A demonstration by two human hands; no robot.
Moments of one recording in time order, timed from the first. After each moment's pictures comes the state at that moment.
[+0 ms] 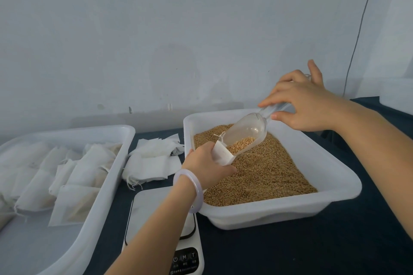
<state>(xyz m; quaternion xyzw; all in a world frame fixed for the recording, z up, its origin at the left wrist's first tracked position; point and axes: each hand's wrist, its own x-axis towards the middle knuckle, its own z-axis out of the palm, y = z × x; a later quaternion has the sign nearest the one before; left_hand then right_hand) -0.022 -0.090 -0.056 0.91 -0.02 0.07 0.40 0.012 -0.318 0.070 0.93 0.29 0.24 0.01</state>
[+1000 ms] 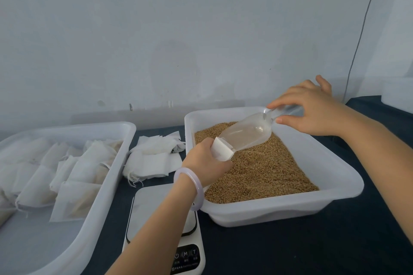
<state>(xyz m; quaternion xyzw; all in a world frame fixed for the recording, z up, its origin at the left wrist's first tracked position) -0.025 -0.090 -0.055 0.89 -0.01 0.08 0.44 0.016 -0.329 0.051 0.94 0.25 0.22 -0.08</state>
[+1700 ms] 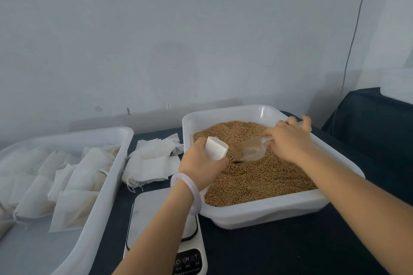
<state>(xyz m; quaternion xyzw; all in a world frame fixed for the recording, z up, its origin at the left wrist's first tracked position) -0.029 -0.089 -0.055 0.87 0.00 0.13 0.47 0.052 -0.302 -0.042 0.98 0.08 0.18 0.06</state>
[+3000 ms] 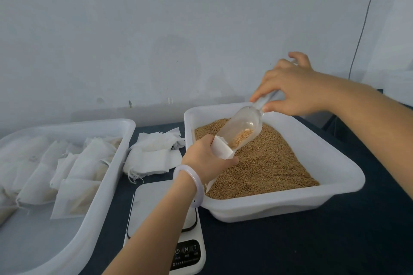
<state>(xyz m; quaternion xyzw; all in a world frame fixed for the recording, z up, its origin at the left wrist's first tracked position) -0.028 -0.090 -0.054 0.90 -0.02 0.10 0.42 0.012 -0.296 0.088 0.92 0.33 0.20 0.03</state>
